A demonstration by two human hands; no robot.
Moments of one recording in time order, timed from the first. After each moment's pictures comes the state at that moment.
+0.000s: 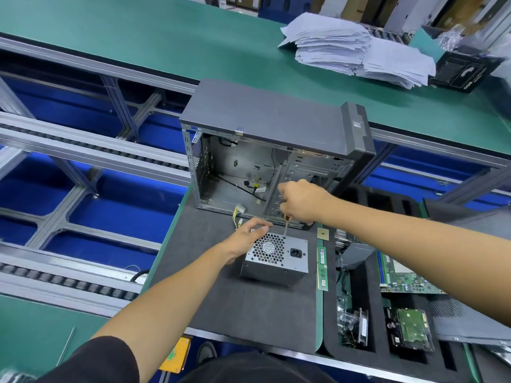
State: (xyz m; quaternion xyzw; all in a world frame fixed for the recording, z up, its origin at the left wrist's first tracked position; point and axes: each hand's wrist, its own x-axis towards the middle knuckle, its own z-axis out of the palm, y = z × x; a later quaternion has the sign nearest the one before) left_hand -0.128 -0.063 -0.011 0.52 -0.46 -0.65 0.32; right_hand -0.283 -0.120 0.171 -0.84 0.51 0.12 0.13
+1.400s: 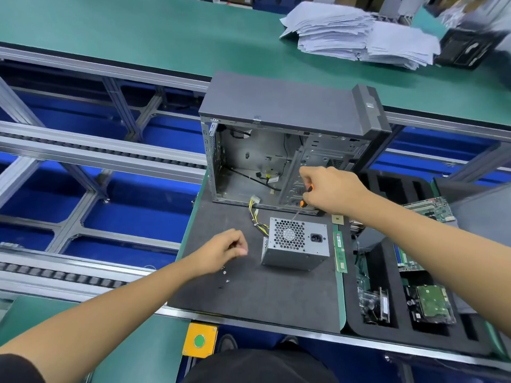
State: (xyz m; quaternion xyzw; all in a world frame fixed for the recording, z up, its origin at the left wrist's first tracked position) left_hand -0.013 0.012 0.002 0.50 -0.72 -0.44 0.19; right_hand -0.289 -0.078 0.186 -0.82 0.56 0.02 0.10
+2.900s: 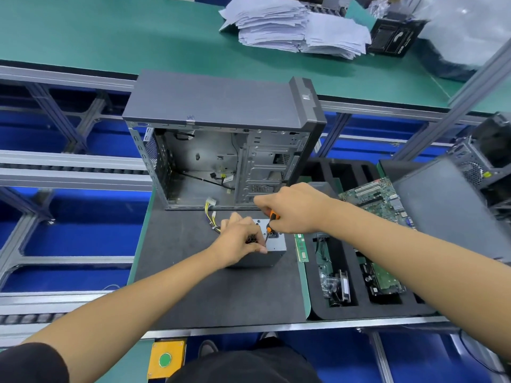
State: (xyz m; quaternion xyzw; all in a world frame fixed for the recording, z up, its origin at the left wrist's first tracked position) left_hand -0.153 -0.027 0.030 0.47 -0.79 -0.34 0.19; right_hand -0.331 -0.049 0.180 -0.91 0.40 0.10 0.03
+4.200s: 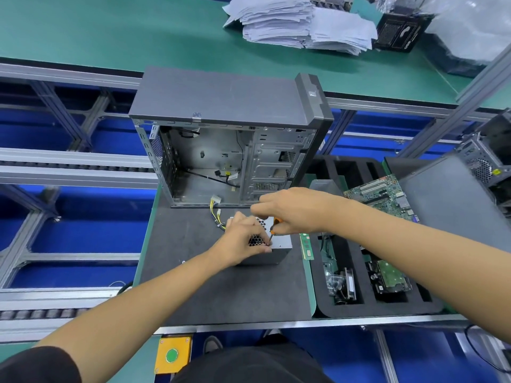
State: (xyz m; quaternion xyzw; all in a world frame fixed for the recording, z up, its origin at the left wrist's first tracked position) left_hand -0.145 -0.022 0.023 0.43 -0.80 -0.34 0.23; right_hand -0.322 -0.047 0.185 -0.94 0.29 0.12 0.10
